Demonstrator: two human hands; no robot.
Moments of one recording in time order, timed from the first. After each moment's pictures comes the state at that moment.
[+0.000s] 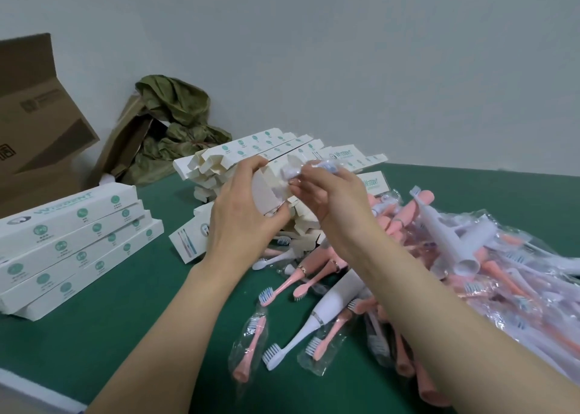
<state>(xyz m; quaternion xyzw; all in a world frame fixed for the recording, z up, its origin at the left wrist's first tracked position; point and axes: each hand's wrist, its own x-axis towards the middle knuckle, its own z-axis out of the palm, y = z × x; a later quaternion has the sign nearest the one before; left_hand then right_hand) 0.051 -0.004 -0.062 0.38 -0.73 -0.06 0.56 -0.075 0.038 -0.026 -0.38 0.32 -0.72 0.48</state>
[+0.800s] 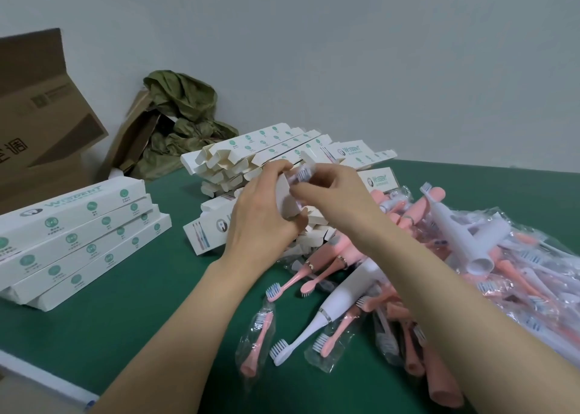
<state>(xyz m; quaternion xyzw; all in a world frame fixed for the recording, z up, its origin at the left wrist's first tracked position) 0.040 -0.001 -0.068 0.38 -0.76 -0.08 0.52 -0.077 0.038 -0.024 -0.60 0.53 -0.54 0.26</state>
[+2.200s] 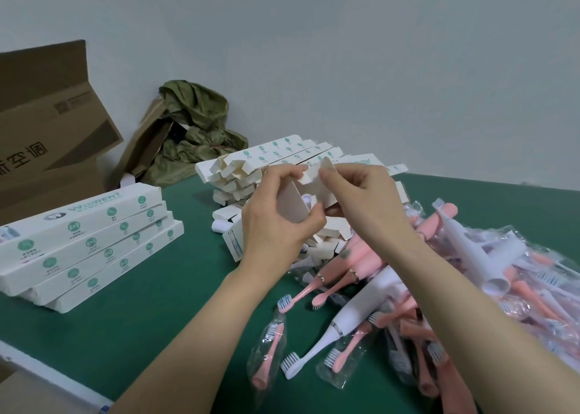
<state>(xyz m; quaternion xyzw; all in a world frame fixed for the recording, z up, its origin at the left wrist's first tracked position) 0.040 0.014 -0.057 0.27 -0.69 -0.15 0.66 -0.076 0.048 -0.010 -0.62 0.50 -0.58 0.17</state>
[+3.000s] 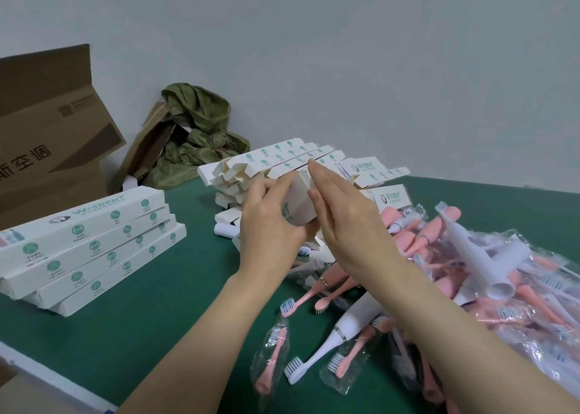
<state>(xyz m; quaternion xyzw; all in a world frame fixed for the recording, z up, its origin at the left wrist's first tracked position) 0.042 0.003 -0.062 0.38 -0.68 -0.07 0.62 -0.067 0.045 -0.039 -0.73 0.48 -0.47 -0.14</state>
